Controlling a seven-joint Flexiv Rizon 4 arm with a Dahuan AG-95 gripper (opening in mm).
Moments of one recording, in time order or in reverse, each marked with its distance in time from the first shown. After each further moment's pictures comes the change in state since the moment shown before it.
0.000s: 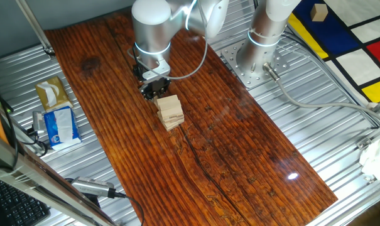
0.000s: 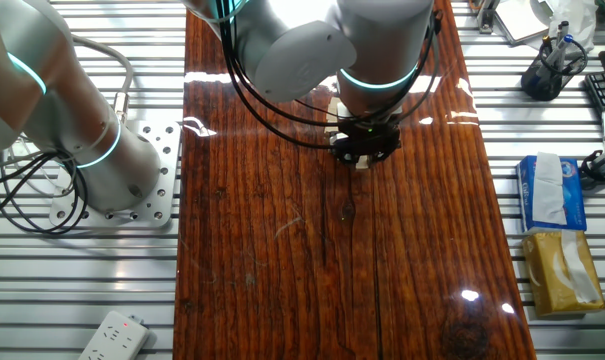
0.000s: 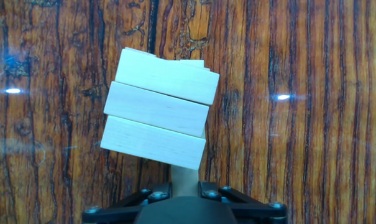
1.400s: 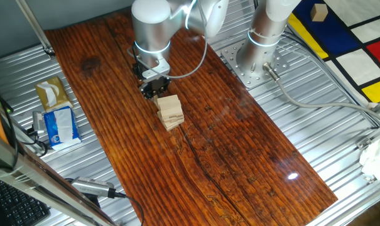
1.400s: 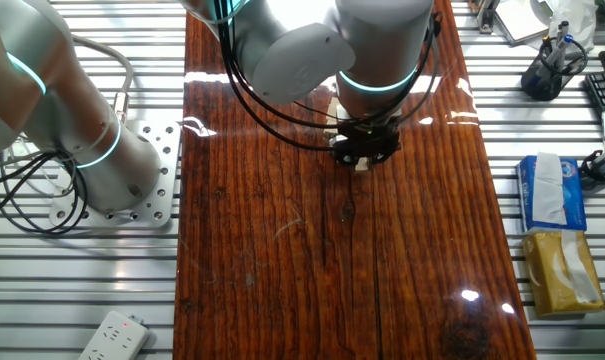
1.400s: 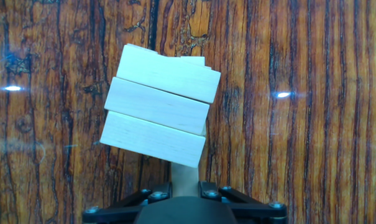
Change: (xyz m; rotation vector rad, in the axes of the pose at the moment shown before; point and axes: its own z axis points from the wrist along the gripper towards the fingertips) arm 0.004 0.001 0.000 0.000 0.000 0.001
